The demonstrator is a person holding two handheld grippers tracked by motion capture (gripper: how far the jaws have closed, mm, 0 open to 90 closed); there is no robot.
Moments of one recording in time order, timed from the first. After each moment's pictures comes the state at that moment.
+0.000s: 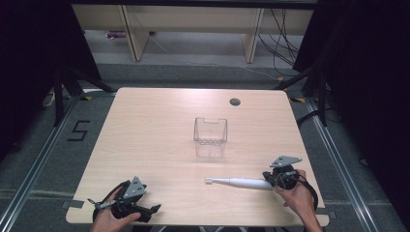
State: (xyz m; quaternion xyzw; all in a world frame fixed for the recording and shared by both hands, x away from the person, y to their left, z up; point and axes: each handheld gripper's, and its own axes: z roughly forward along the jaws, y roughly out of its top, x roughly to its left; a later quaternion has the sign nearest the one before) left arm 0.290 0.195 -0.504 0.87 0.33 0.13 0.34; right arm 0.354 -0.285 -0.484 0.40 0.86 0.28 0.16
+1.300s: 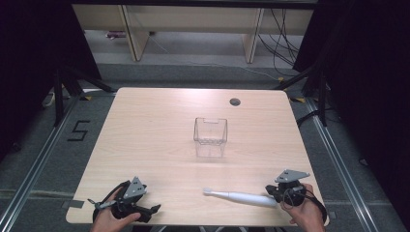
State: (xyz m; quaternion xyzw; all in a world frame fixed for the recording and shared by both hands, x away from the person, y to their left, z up) left arm 0.290 0.195 -0.504 0.87 0.33 0.13 0.34; right arm 0.305 -0.289 -0.479 0.42 0.86 0.28 0.12
